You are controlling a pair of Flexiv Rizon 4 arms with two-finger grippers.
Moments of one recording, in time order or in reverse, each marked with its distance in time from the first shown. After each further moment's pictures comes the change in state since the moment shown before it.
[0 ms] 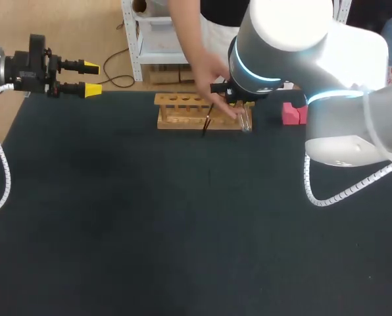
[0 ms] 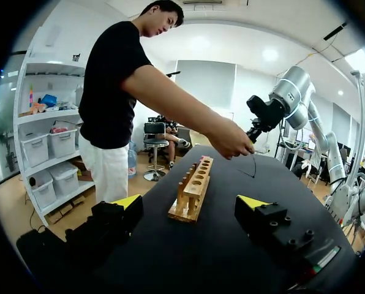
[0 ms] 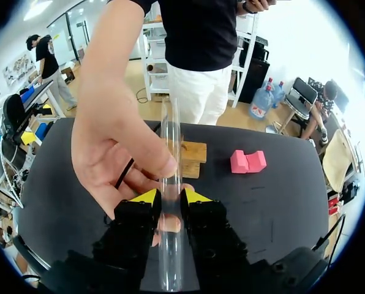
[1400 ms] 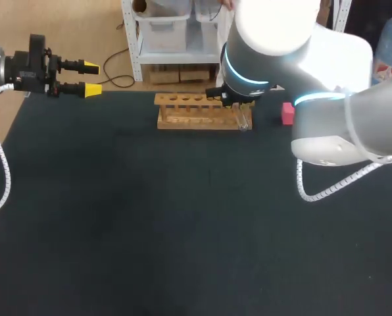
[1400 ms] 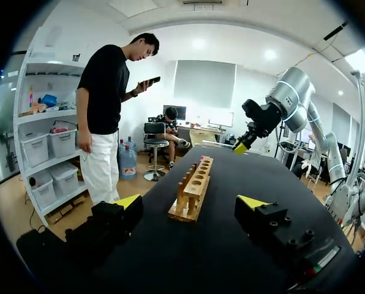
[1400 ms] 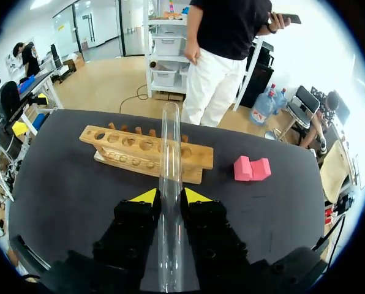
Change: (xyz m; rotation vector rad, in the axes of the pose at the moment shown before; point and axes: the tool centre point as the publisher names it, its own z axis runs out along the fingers) left arm 0.000 0.000 0.000 0.000 0.000 0.000; right arm -0.004 0.005 0.028 0.026 0.010 -0.073
